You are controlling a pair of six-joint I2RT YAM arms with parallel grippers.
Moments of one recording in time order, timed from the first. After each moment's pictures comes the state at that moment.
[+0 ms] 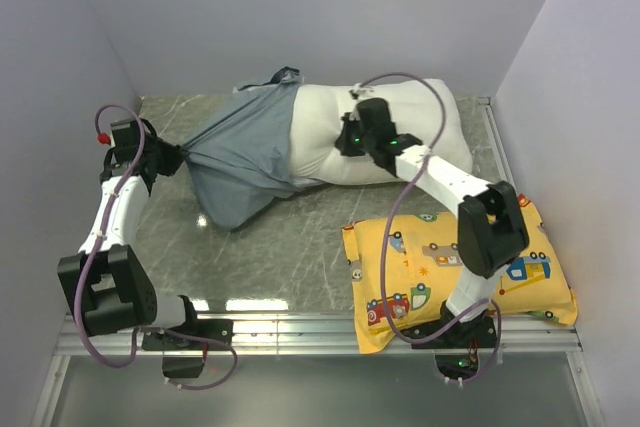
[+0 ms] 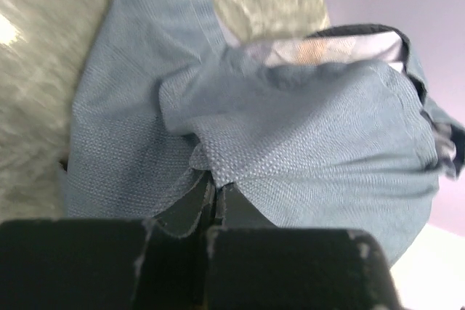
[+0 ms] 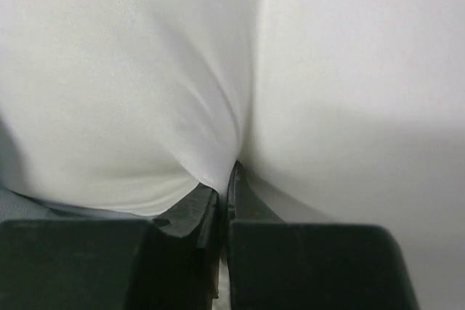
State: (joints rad) left arm 0.24 1.34 1.03 -0.32 0.12 -0.97; right arm 0.52 1.77 1.35 -0.16 0.02 0.33
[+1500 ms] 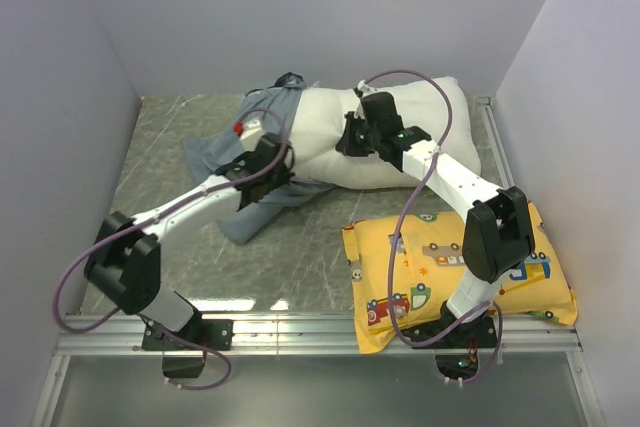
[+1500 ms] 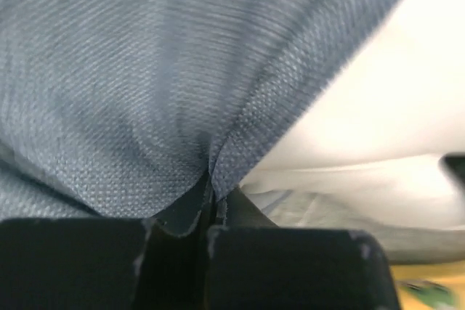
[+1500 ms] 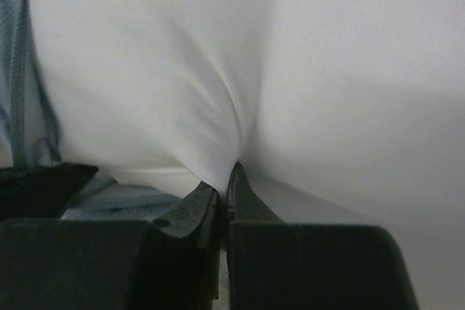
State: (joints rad) left arm -0.65 1.54 1.13 -0.36 -0.46 -0.92; right arm 0.47 1.70 1.40 -0.34 -0.08 0.41
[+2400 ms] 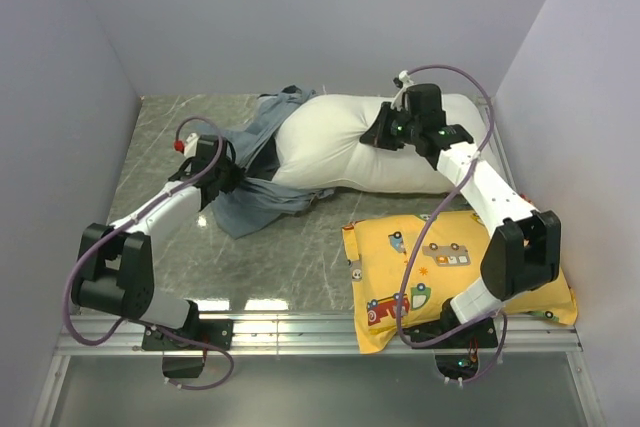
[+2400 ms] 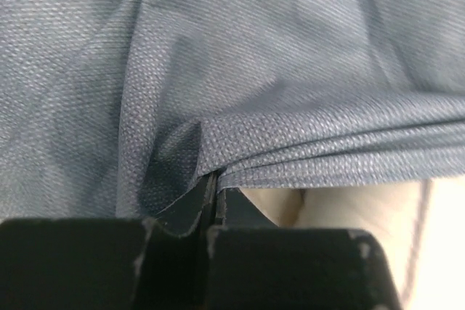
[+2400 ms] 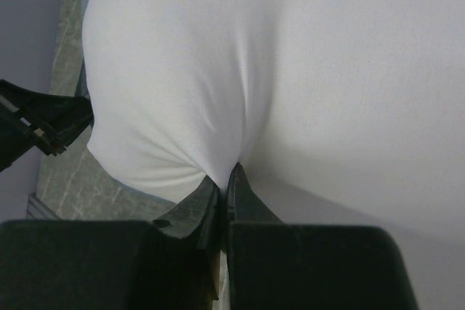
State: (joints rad) left arm -0.23 1.43 0.88 -0.18 -0.16 -1.05; right arm 0.29 1.55 1.35 -0.38 -0.32 0.46
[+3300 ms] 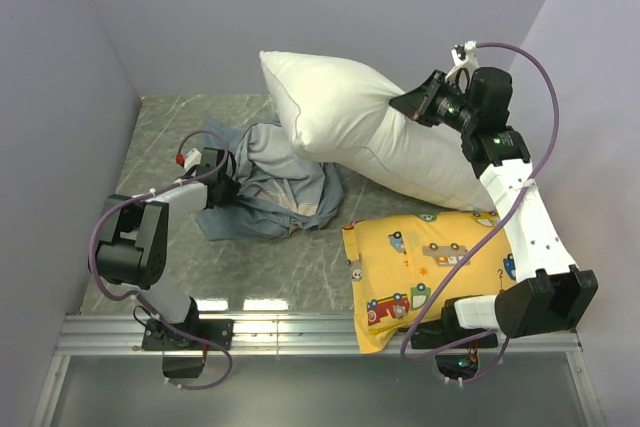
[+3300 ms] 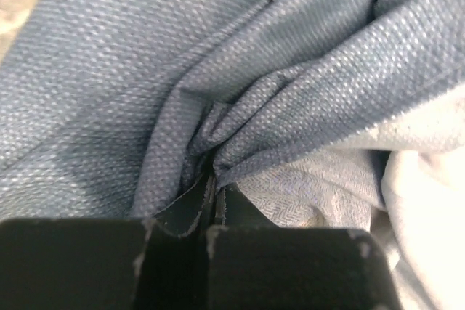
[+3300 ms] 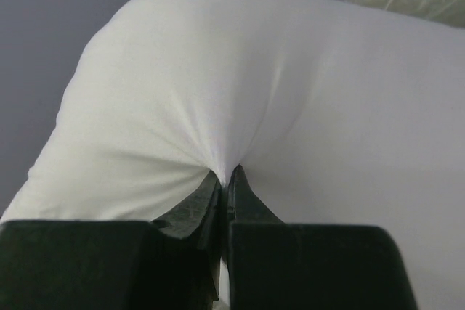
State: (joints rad) left arm -0.18 1.63 0.84 -0.14 -0.24 -1.00; right arm 0.12 1.31 1.40 -0.32 -0.50 0.59
